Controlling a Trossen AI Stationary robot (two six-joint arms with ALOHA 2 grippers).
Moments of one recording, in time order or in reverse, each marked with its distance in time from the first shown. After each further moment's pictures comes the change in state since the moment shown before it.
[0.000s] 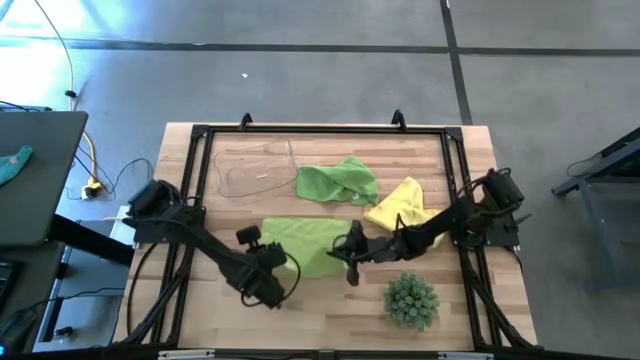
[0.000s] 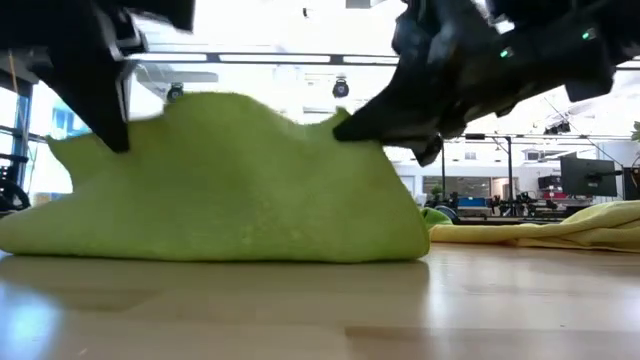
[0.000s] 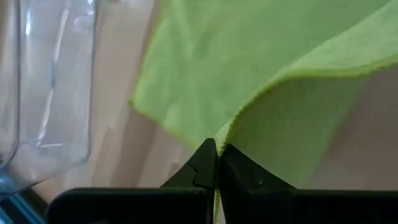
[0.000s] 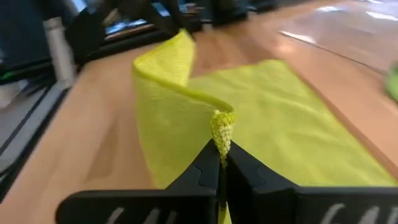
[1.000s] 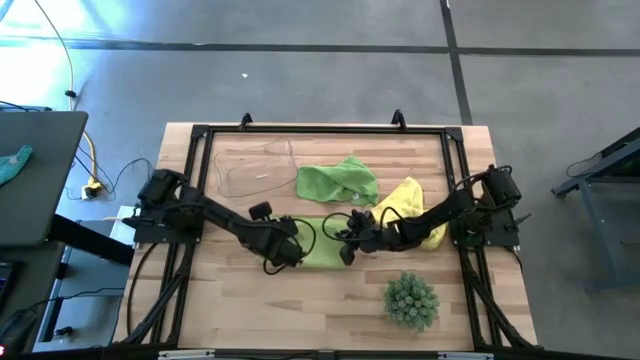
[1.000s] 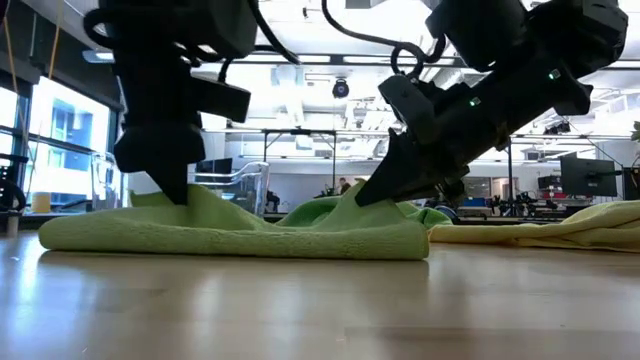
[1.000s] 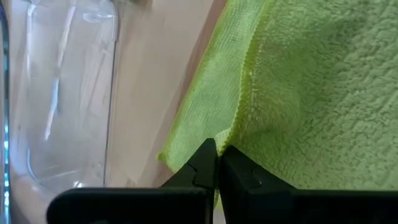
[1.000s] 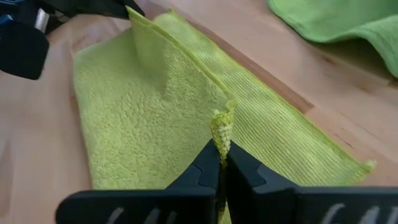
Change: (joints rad) left arm 0.259 0.000 -0.167 0.253 -0.030 0.239; right arm -0.087 0.000 0.000 -0.270 0.071 0.346
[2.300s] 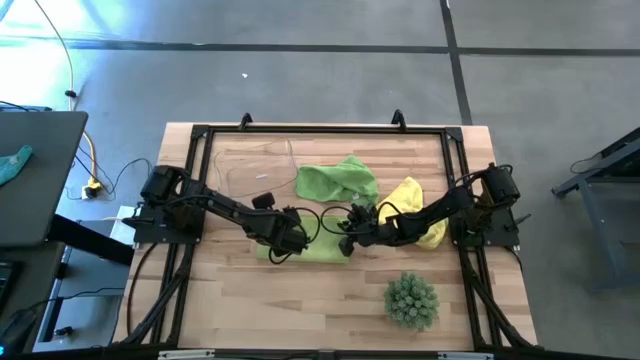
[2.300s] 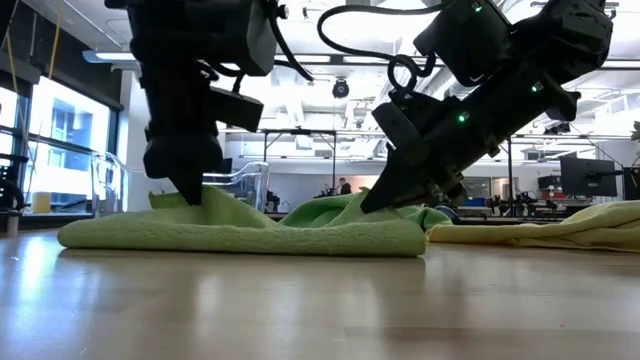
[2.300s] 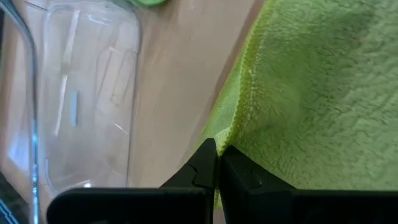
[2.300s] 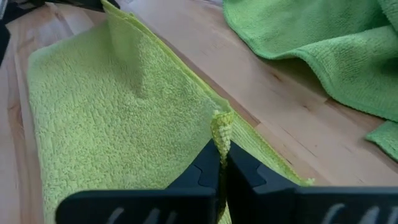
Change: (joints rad) left arm 0.088 0.000 0.000 0.011 -0.005 0.087; right arm -0.046 0.000 0.000 -0.048 0.060 -0.056
